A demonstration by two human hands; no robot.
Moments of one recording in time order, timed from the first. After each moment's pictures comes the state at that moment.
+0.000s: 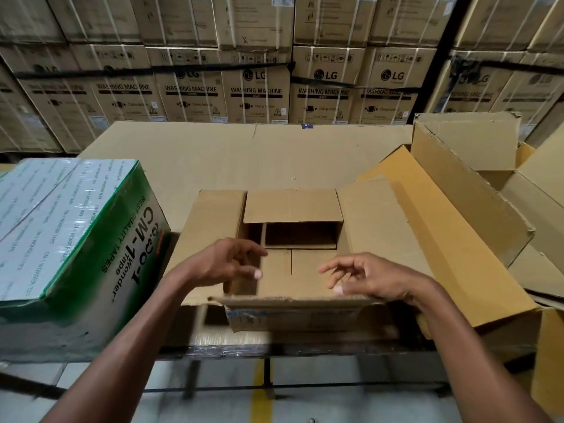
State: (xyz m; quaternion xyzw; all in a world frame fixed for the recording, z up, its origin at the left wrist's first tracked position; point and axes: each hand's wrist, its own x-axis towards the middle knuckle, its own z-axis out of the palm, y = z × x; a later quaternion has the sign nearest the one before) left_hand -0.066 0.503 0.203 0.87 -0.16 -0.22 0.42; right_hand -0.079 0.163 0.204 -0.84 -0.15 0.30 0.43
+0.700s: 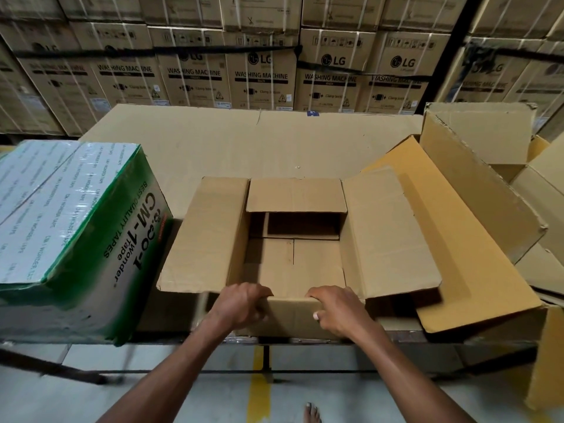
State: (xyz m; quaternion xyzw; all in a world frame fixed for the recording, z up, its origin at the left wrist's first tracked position) left_hand -0.100 0.471 0.077 0.97 -0.18 -0.15 0.10; right_hand -0.111 0.223 0.087 -0.97 -0.13 0.16 0.16
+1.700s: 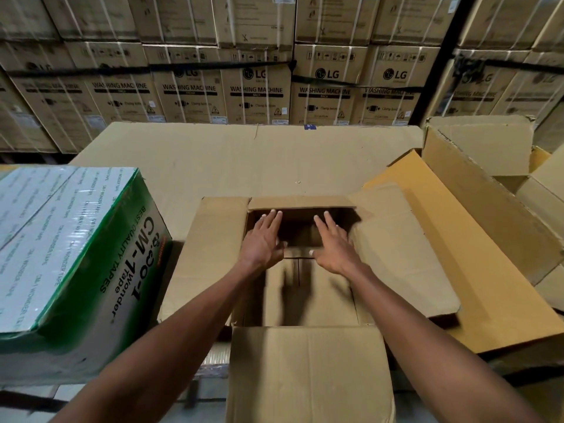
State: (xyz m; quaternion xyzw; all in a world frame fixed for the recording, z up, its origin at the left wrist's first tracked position) left_hand 0.070 0.450 0.092 0.98 -0.11 0.01 0.18; right_hand 0.057 0.239 0.099 -0.98 -0.03 0.08 0.19
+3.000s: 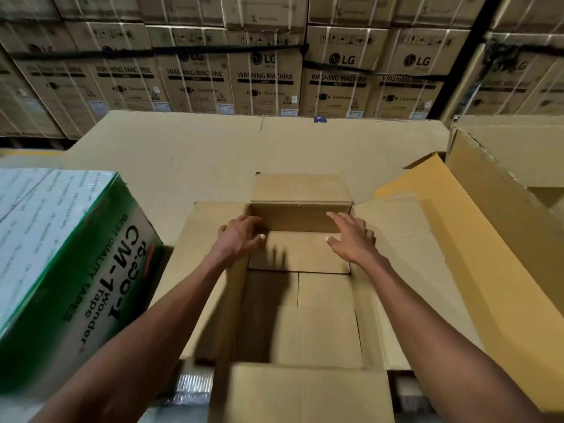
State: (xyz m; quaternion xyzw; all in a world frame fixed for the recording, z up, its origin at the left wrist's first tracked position) left_hand 0.145 0.499 0.091 0.97 -0.03 -0.06 0.25; right_hand 0.146 0.200 0.101 -0.98 -0.02 0.08 0.20
